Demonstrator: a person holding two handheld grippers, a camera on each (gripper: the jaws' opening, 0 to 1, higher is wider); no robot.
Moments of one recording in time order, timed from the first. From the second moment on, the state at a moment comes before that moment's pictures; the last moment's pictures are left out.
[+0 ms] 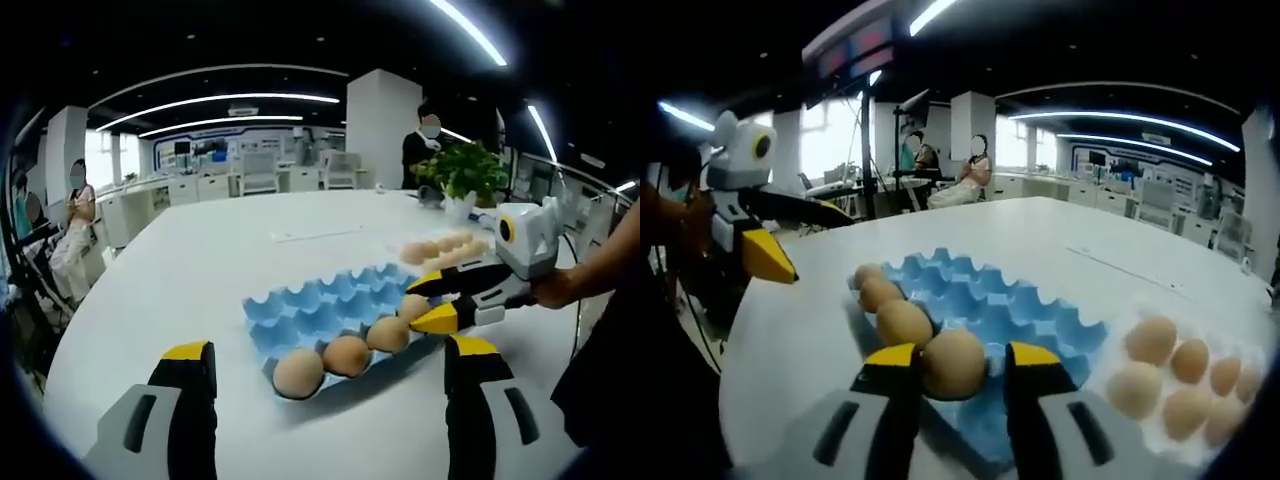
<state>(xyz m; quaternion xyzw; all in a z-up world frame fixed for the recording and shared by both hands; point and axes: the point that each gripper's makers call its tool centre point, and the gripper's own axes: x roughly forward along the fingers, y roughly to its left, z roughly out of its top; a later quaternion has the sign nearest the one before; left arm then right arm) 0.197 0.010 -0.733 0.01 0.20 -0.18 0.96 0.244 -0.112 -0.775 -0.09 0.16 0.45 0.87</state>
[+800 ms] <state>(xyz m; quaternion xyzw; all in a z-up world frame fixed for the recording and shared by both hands) 0.202 -0.006 -0.730 0.01 0.20 -0.19 0.96 0.244 -0.194 -0.765 -0.07 0.17 0.38 0.91</state>
